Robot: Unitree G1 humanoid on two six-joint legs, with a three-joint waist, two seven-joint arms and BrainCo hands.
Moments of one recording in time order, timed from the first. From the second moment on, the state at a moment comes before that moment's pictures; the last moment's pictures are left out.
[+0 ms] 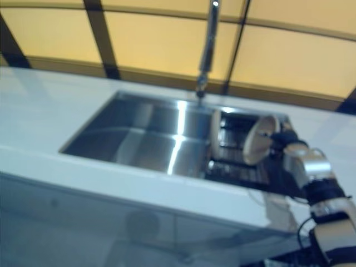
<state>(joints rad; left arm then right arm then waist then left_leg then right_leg) 0.02 0.35 -0.12 1.17 -0.35 0.18 -0.04 -0.94 -0.88 0.25 0.60 0.69 0.47 -0.27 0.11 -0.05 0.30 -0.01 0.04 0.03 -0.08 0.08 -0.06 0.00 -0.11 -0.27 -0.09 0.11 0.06</state>
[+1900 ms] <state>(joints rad) 0.02 0.35 -0.13 1.16 -0.37 0.16 -0.04 -1.06 -1.00 0.29 0.67 0.60 0.47 -0.34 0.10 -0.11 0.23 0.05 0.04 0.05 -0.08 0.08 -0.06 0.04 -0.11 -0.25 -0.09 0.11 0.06</state>
